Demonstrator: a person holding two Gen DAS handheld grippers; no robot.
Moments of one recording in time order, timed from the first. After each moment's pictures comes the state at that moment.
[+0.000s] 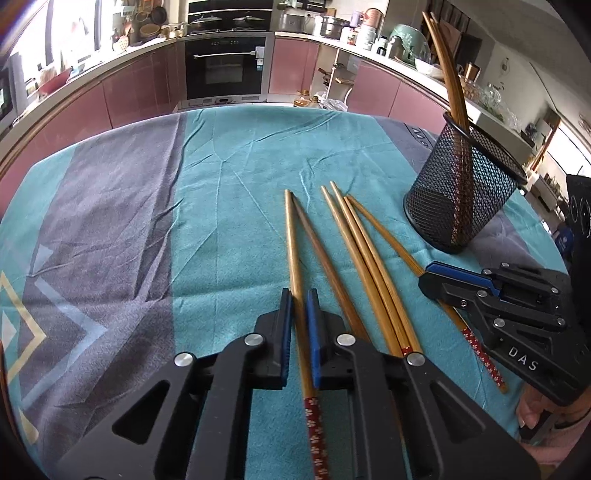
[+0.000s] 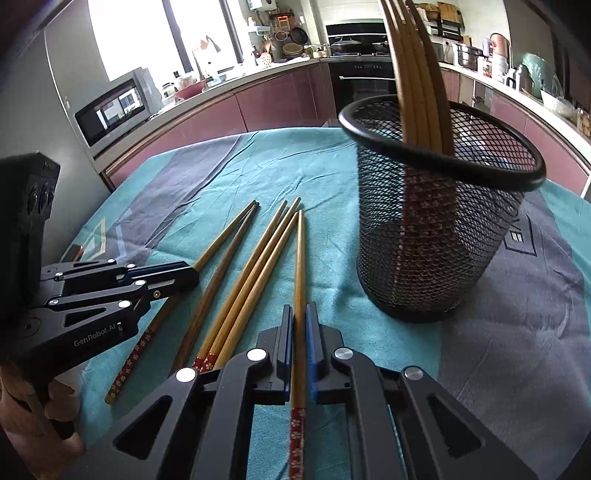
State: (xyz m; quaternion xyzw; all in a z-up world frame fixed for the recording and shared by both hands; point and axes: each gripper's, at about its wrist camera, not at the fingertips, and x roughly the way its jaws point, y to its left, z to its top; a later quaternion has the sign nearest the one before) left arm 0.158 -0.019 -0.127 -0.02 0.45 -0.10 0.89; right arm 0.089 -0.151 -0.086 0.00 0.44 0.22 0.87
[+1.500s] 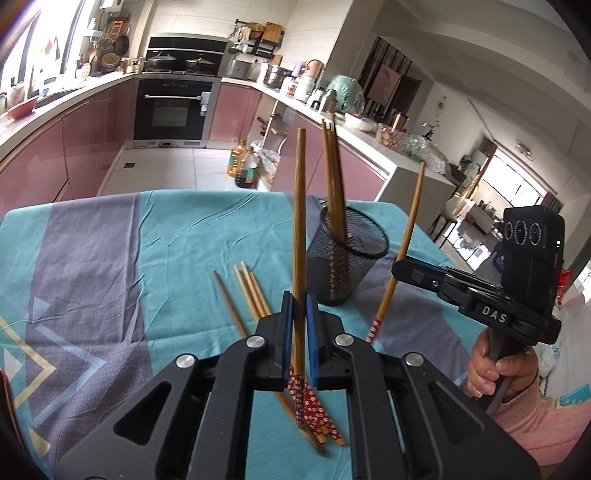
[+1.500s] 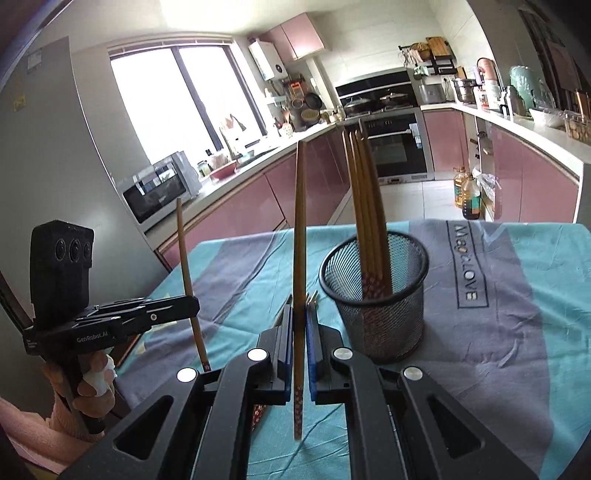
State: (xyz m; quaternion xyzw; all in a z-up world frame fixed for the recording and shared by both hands) left arm 0.112 -0.018 -0.026 -0.08 0.35 -0.23 0.90; right arm 0.057 -0.227 0.003 0.10 0.32 0.28 0.90
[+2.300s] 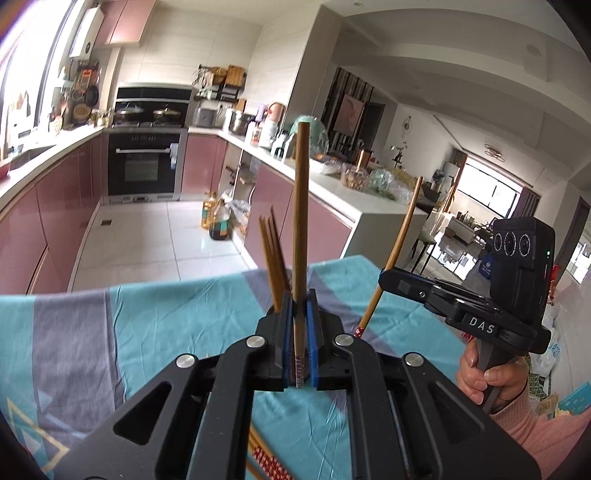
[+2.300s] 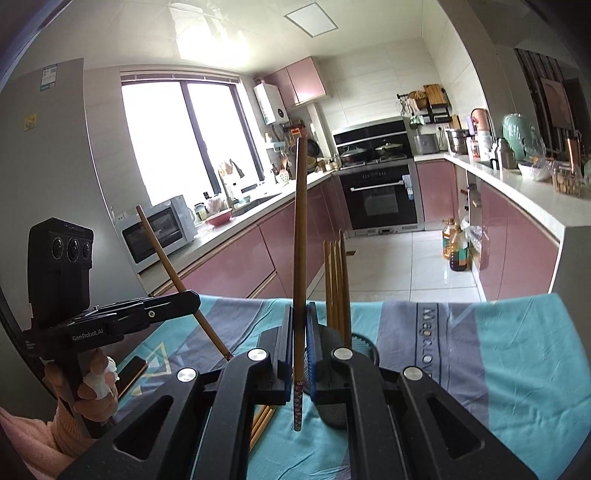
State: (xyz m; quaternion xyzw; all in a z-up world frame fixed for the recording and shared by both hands) left arm 0.132 -0.057 0.059 -0.06 0.26 -0.28 0.92; right arm 0.067 -0.262 0.071 0.09 0.23 0.26 0.93
